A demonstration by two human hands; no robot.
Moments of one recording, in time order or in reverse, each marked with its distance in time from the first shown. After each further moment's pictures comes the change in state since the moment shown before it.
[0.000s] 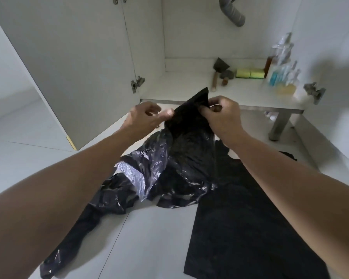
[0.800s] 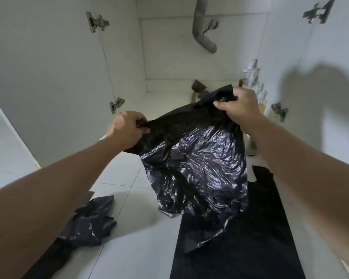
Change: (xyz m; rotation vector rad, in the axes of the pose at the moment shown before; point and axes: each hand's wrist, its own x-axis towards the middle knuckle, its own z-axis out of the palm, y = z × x) left_hand 0.046 0.024 0.015 0.330 0.090 0.145; right_hand 0.062 -0.022 -0.100 -0.097 0.072 -0.036
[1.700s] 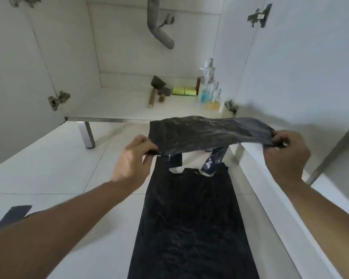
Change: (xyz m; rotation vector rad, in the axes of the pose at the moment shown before) left_hand -0.069 0.073 0.120 -0.367 0.154 0.557; right_hand -0.084 0.133 -0.165 -0.463 0.668 -0.259
